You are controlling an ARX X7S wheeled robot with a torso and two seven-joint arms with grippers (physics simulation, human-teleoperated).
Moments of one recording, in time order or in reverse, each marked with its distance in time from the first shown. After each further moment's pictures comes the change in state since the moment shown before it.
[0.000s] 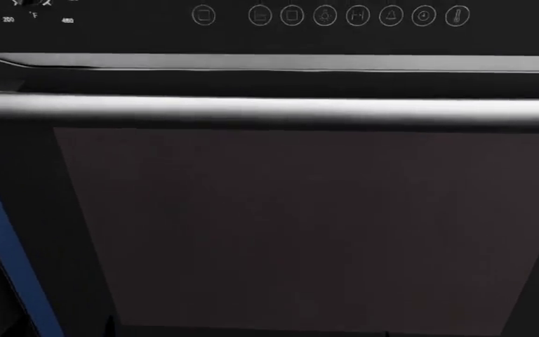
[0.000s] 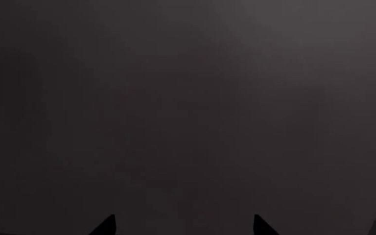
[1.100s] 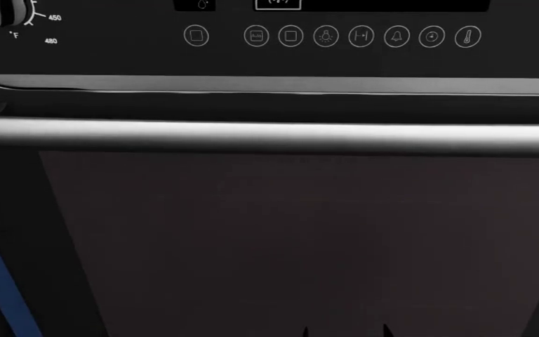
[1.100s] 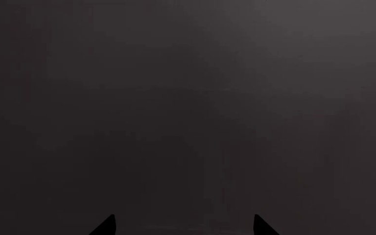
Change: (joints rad) left arm -0.119 -0.226 -0.548 0.089 -0.519 -0.304 -0.184; right arm 0.032 -0.005 -0.025 0.032 0.022 -0.028 0.036
